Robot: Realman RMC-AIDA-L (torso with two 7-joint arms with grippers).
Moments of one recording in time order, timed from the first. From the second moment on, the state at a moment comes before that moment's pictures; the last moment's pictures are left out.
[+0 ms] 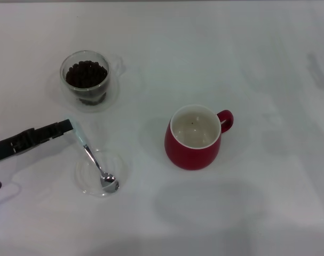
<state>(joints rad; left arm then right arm) -0.51 -1.91 2.22 -0.09 0.26 1.38 -1.66 0.26 2.01 -2.11 -0.15 0.63 -1.39 0.60</state>
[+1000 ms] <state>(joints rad) -0.56 -1.90 2.29 -0.10 0.22 1.36 -1.65 0.25 2.01 -2.13 -0.15 0.63 -1.39 0.61</state>
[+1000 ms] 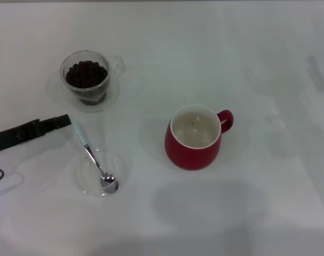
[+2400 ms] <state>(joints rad) -0.52 -1.90 2.29 -0.09 0.18 1.39 -1.53 0.24 2.01 -2.13 -0.15 0.63 -1.40 0.65</state>
